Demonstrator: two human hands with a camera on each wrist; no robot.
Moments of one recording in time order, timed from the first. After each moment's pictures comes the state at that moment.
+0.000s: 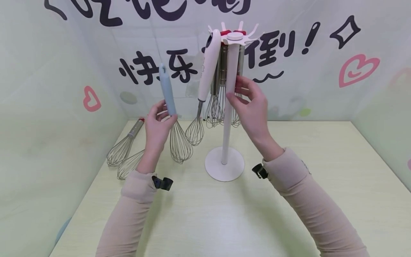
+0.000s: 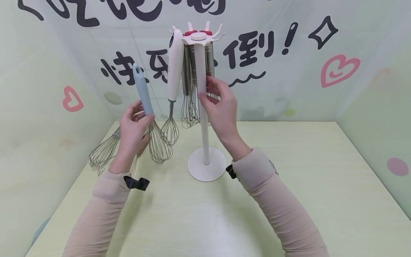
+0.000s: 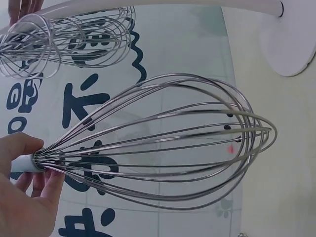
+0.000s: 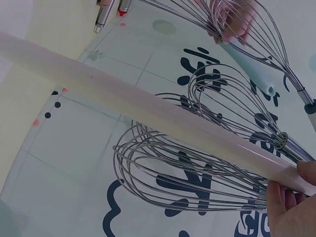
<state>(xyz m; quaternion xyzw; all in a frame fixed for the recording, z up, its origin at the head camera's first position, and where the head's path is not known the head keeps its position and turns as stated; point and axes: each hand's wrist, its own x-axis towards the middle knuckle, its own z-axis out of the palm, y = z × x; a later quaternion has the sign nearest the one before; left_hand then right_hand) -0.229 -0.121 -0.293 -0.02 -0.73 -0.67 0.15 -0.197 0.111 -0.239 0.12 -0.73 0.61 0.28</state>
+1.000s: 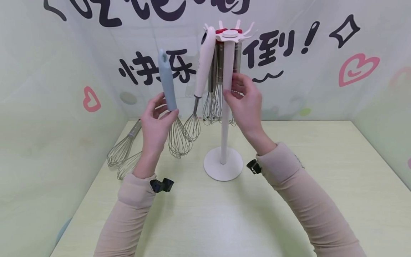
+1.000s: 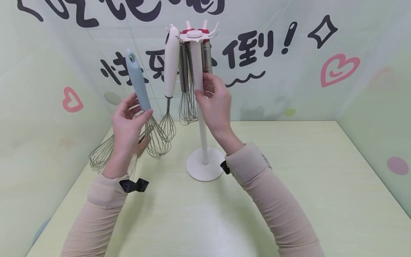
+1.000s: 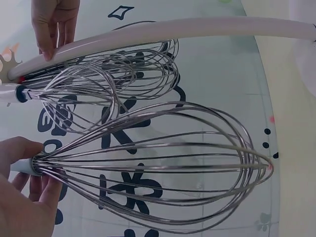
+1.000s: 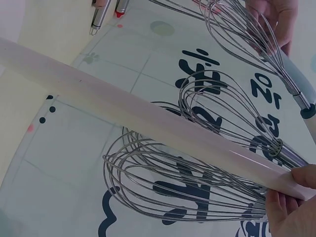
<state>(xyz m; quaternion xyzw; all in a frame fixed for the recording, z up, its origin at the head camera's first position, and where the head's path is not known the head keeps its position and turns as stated) -0.203 -0.109 -0.264 -0.06 -0.70 -0.69 0.19 -0.207 0.097 -0.232 0.10 -0.72 0.63 0.29</state>
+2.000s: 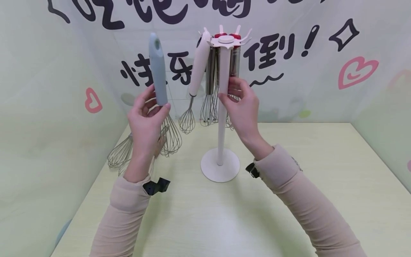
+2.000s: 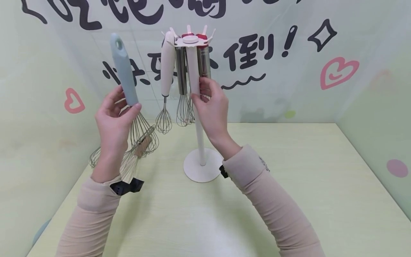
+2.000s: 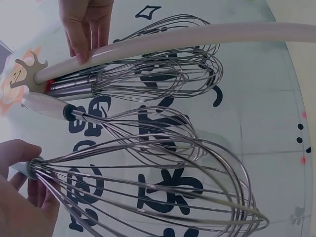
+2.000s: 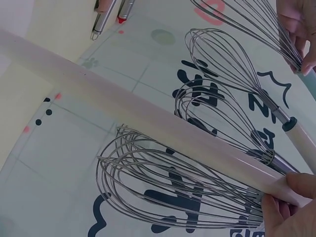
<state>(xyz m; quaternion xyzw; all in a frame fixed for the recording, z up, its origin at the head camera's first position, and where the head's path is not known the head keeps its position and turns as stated) -0.185 -0.117 -0.237 -0.07 -0.66 -0.70 0.24 -0.198 0.087 -0.228 0.09 -0.72 0.63 0.27</state>
